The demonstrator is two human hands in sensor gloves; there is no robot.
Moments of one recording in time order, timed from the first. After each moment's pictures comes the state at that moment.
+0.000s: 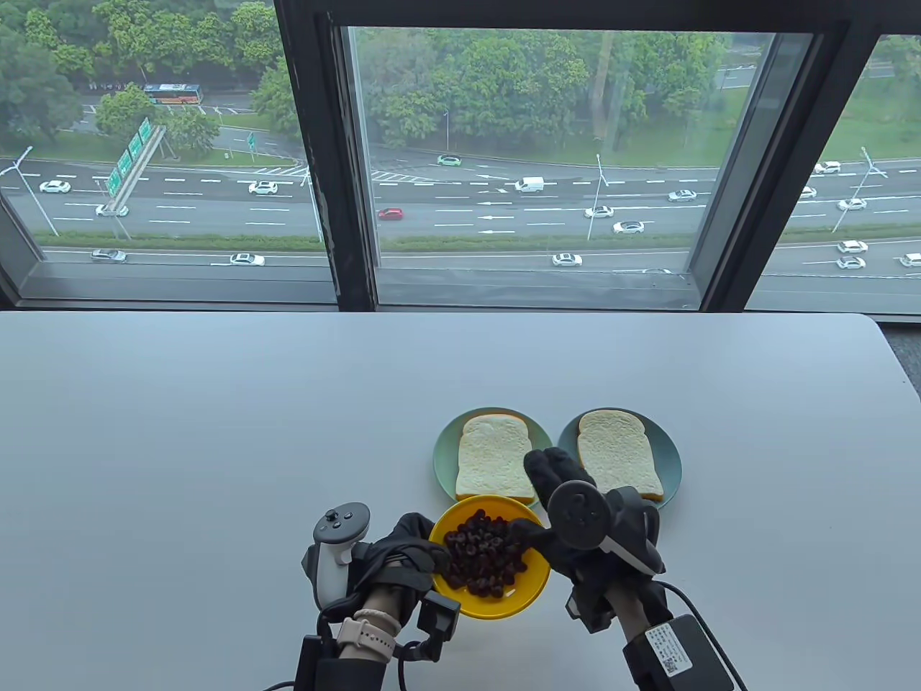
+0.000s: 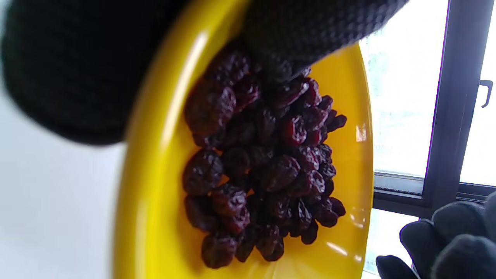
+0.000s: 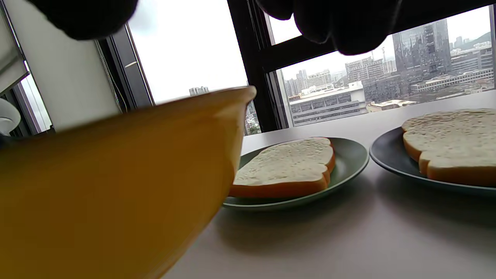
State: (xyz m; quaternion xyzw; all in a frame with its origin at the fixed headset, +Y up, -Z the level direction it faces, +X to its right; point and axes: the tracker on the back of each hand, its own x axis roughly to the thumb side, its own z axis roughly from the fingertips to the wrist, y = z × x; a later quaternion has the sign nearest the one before) left_hand -0.139 -0.771 -0.323 -0.28 0.15 0.62 0.72; right_hand 0.103 -0.674 -0.331 0.17 -0.03 0.97 0.15
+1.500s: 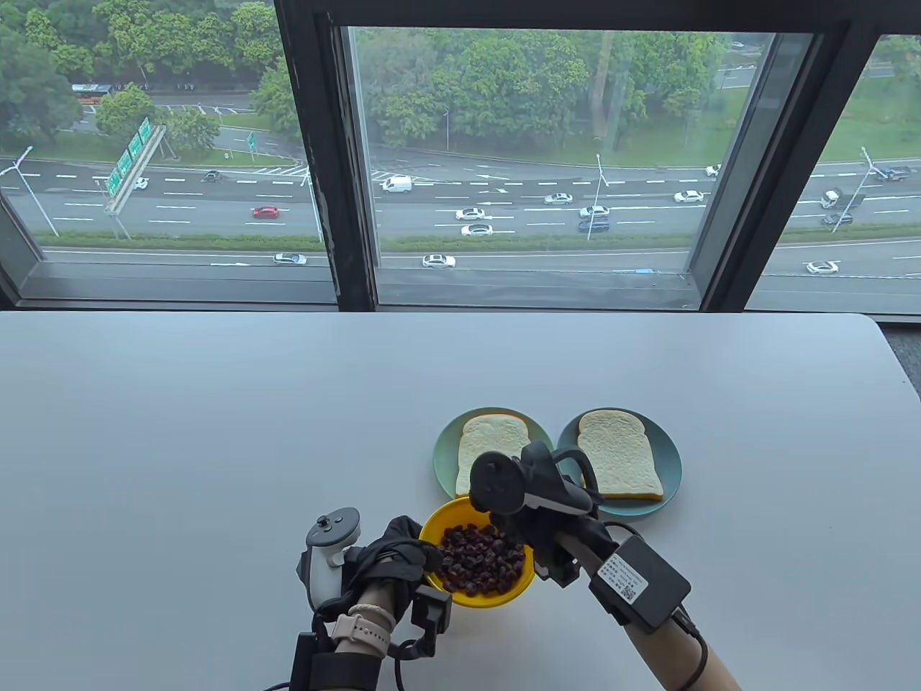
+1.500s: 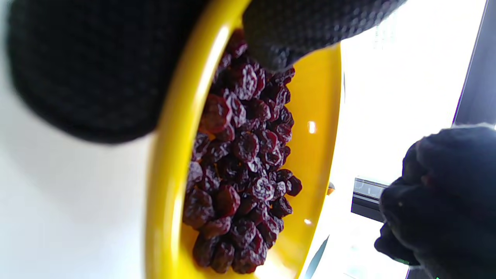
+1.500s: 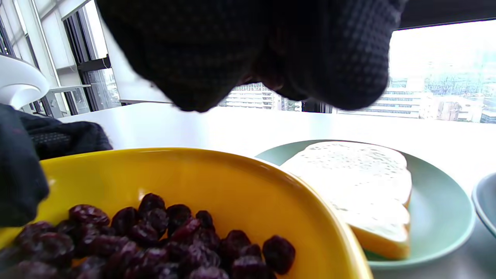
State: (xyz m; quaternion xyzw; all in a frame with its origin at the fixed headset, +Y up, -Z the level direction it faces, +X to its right) left_hand -0.149 -0.786 -0.324 -0.30 0.18 0.65 0.68; right_hand 0.044 -0.671 -0.394 0.25 0.02 0.97 0.05
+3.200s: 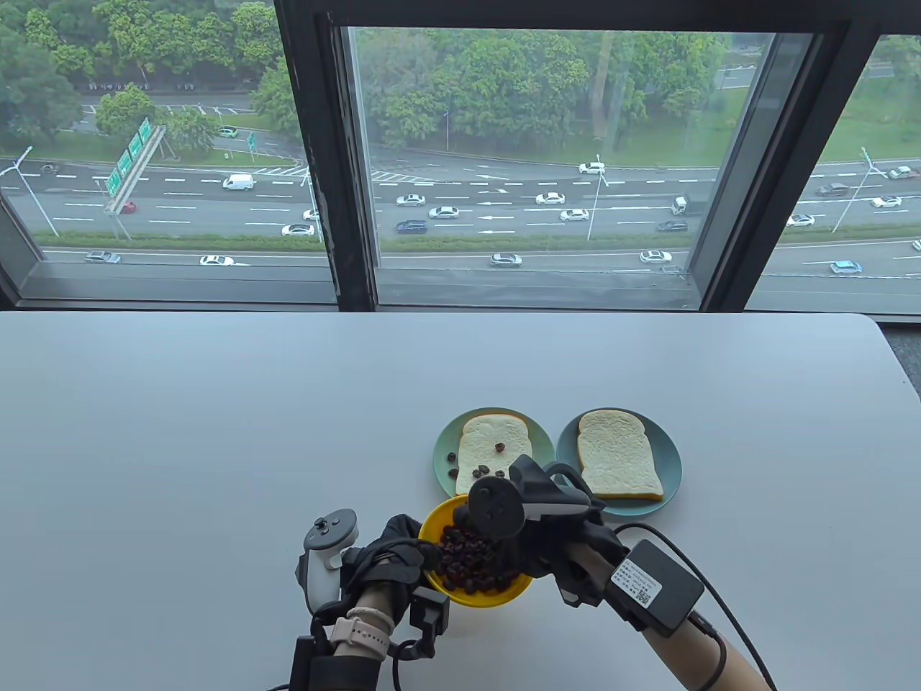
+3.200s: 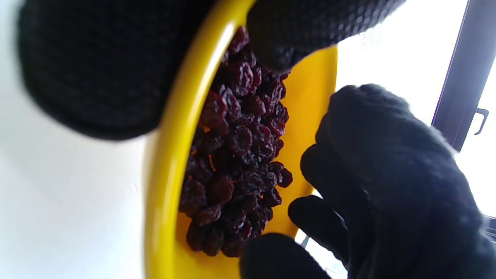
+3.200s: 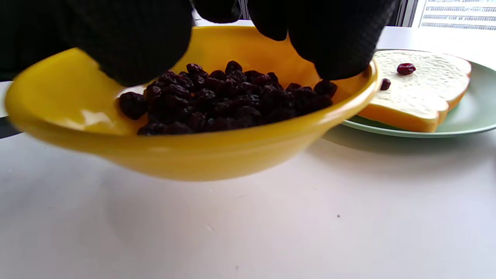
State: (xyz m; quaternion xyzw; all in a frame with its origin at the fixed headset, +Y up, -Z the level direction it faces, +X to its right) left_hand -0.149 -0.784 -0.323 -0.28 0.16 0.67 0.67; right_hand 0.043 -0.699 -0.360 0.38 0.18 0.91 0.00
